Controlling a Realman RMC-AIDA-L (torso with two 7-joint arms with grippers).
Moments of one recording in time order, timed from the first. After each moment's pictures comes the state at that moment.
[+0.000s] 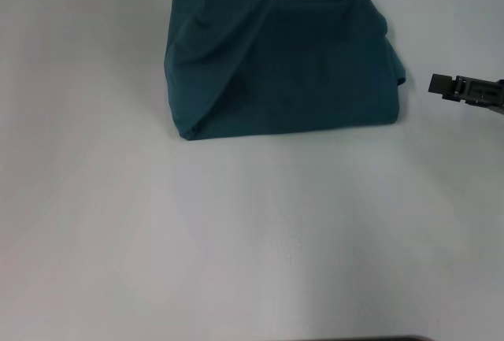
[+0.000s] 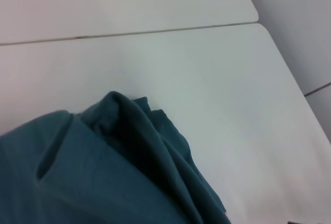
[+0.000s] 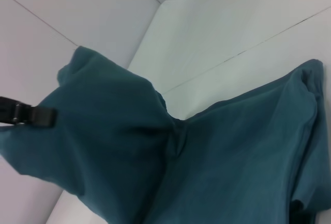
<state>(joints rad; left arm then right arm) -1.16 -2.03 -2.19 -0.89 -0.70 1.56 -2.96 0.38 1.98 -0.49 -0.61 -2.05 -1.58 1.97</state>
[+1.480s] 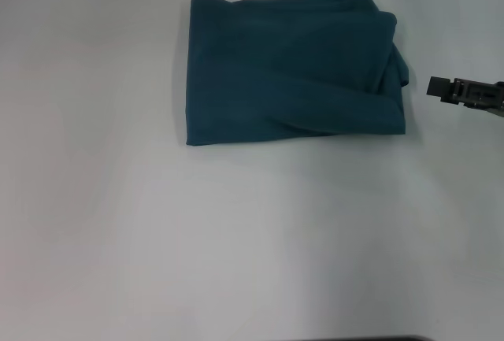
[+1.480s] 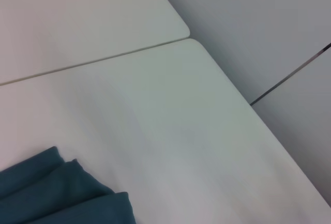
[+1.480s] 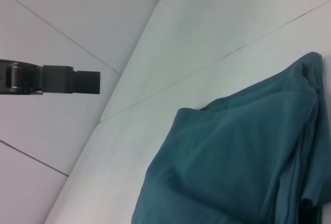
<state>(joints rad) -1.27 -2.14 -2.15 -0.79 -0.74 1.35 -2.84 0.38 1.97 -0.51 -0.60 -2.05 -1.58 1.98</state>
